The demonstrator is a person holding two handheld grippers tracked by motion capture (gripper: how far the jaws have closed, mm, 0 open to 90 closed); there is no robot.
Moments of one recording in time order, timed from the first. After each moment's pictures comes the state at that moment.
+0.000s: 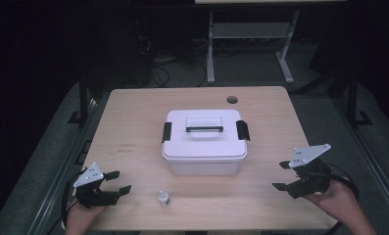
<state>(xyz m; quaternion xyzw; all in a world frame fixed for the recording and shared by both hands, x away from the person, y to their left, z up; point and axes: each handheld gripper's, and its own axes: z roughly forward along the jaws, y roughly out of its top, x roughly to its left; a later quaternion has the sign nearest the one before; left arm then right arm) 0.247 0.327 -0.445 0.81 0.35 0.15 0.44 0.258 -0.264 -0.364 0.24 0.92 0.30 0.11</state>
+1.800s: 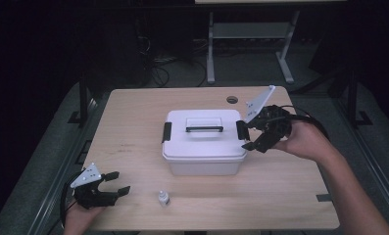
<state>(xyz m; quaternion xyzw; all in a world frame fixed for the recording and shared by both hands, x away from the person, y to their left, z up) 0.246 0.332 -0.447 0.81 0.35 0.14 0.45 0.340 -0.162 -0.261 0.09 0.96 0.23 0.11</state>
